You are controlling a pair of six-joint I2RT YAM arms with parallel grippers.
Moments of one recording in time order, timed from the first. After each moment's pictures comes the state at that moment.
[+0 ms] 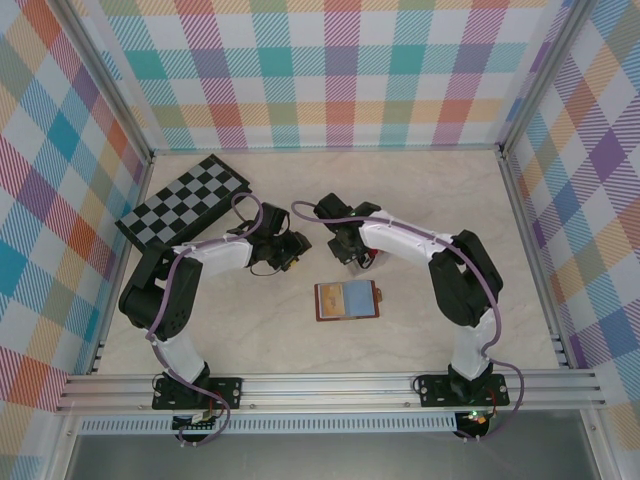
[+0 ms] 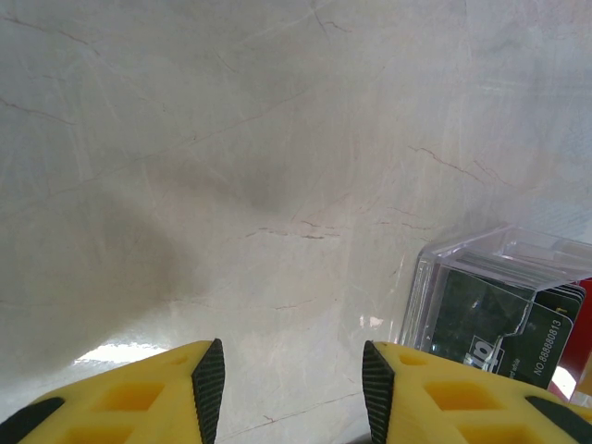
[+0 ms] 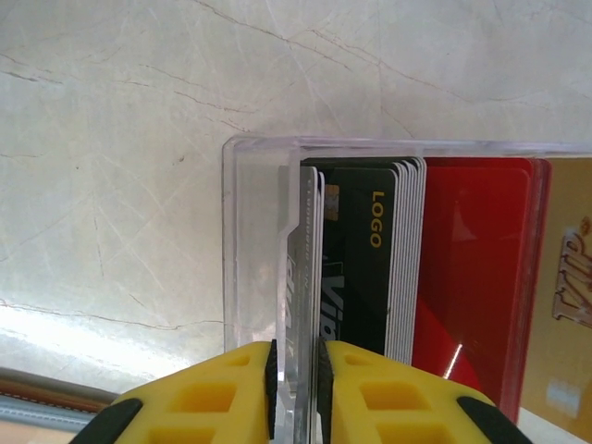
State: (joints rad) left arm -0.46 1.75 0.98 -0.19 0.27 -1.10; right arm 0.75 1.92 1.46 -0.85 0.28 0.21
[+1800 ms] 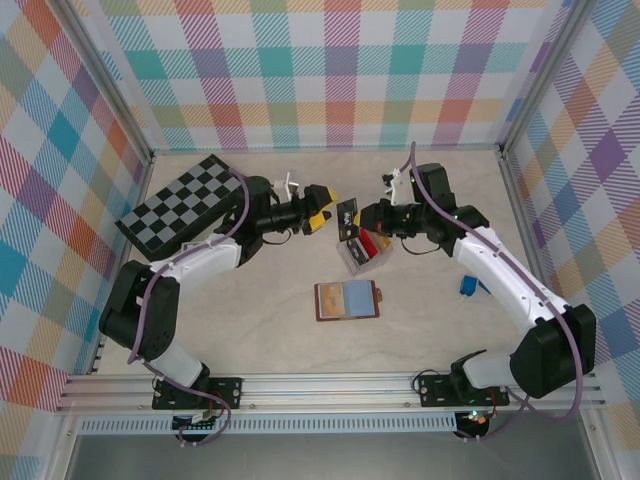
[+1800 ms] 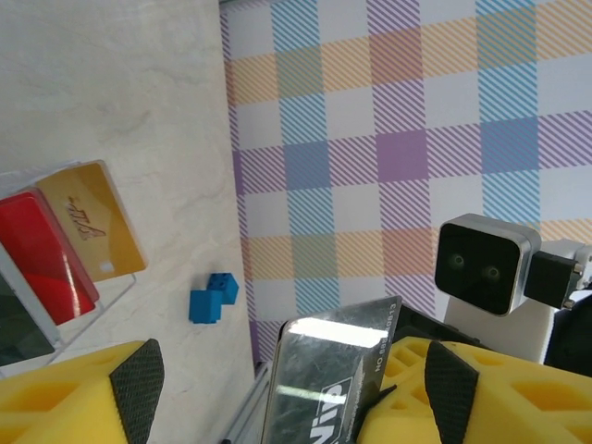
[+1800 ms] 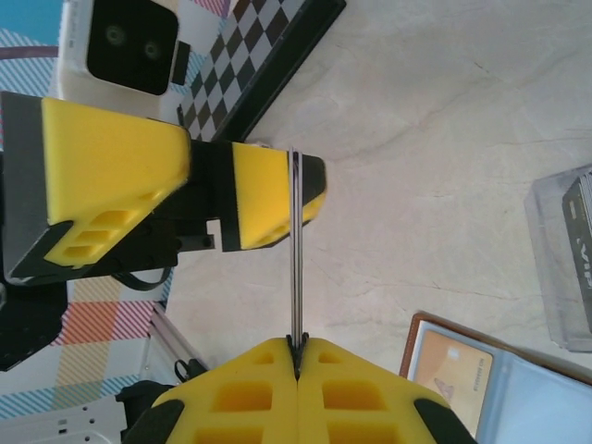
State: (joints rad) left arm -0.47 1.60 1.00 0.40 0.72 -1.26; right arm 0.41 1.34 1.17 -0.51 -0.63 0.63
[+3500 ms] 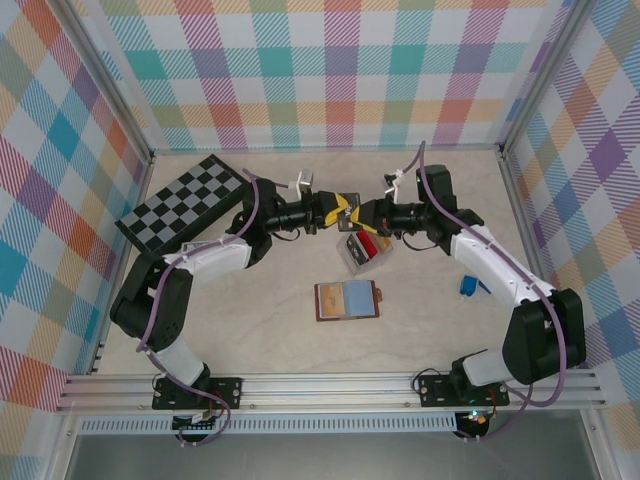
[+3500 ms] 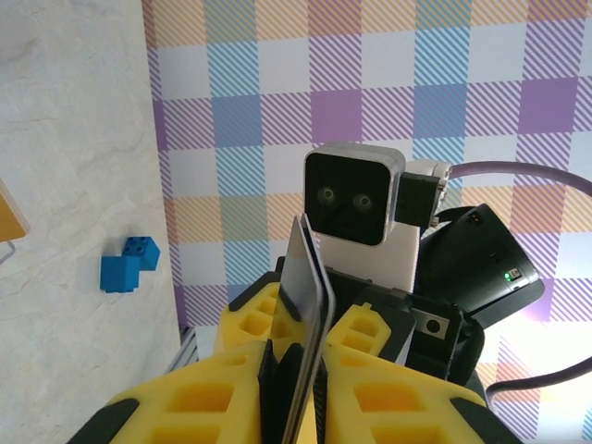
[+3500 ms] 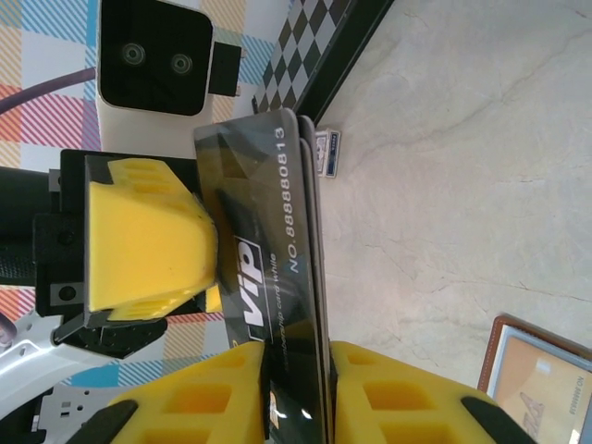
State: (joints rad) left arm -0.52 1.67 1.00 0.65 0.81 -1.47; right arm 0.33 1.41 1.07 -0.28 -0.87 0.77
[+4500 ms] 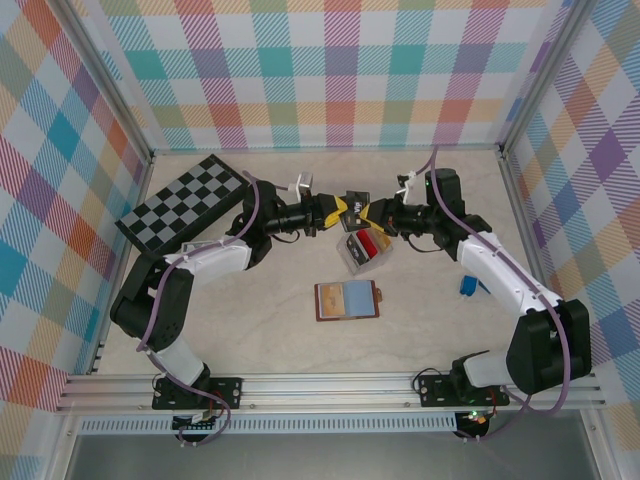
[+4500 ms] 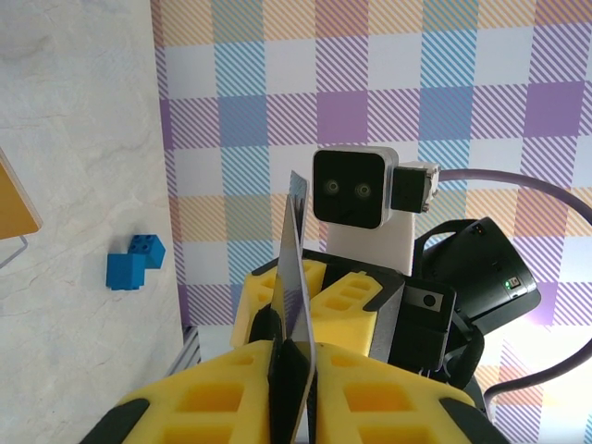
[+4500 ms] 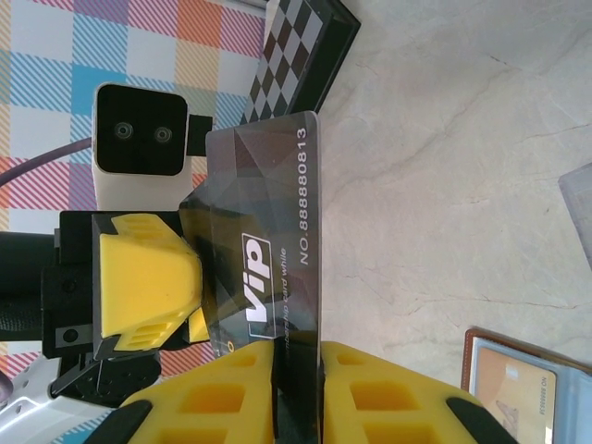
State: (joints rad) left arm -0.51 1.67 0.98 0.65 0.80 -1.47; right arm 0.30 1.35 1.03 -0.26 -0.77 0.85
